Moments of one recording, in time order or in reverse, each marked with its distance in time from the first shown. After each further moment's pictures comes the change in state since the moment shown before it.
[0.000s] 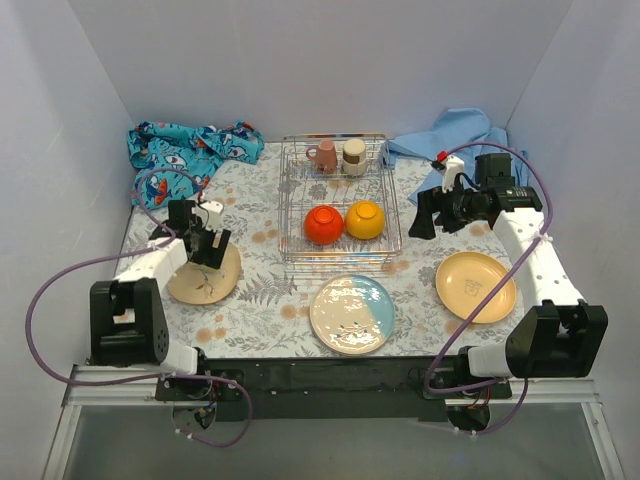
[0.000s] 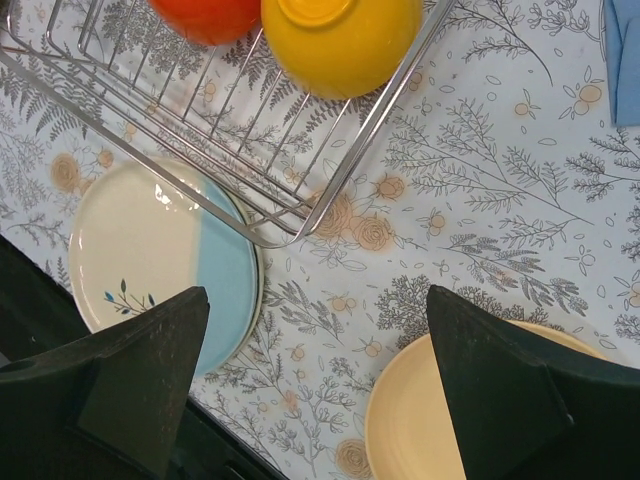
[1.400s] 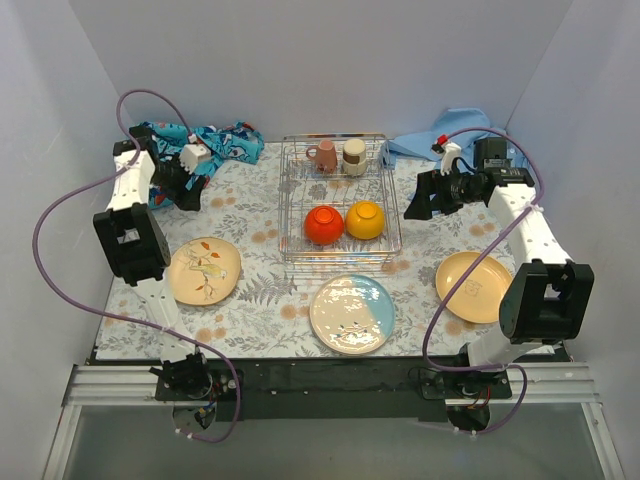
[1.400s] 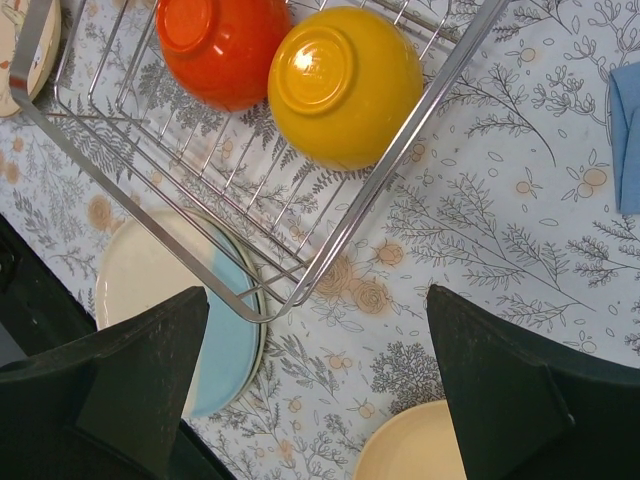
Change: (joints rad) left arm 0.225 0.760 1.173 -0.707 0.429 0.630; right arm -0.039 0.195 0.127 0.064 -0.143 0.006
